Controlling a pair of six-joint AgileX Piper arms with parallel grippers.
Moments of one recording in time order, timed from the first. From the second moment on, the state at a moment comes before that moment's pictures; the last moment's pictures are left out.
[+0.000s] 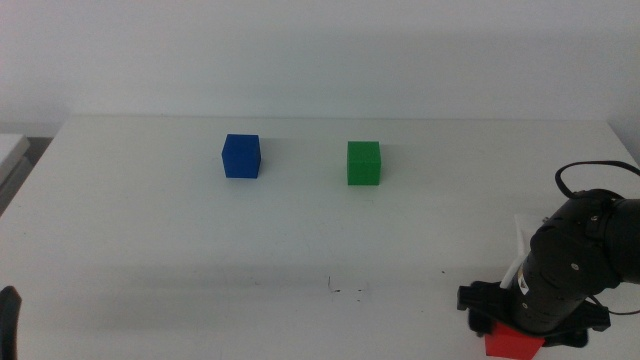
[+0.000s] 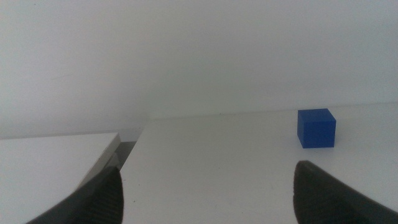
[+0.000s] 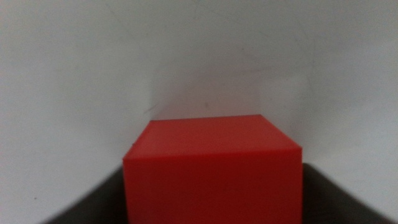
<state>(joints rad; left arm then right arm) 0.05 0.00 0.00 0.01 0.13 0.06 0.52 1.64 -0.80 -0.24 0.71 0.89</state>
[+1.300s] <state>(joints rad) 0.05 0.00 0.00 0.01 0.13 0.06 0.77 2.18 -1.70 -0.21 1.06 0.86</state>
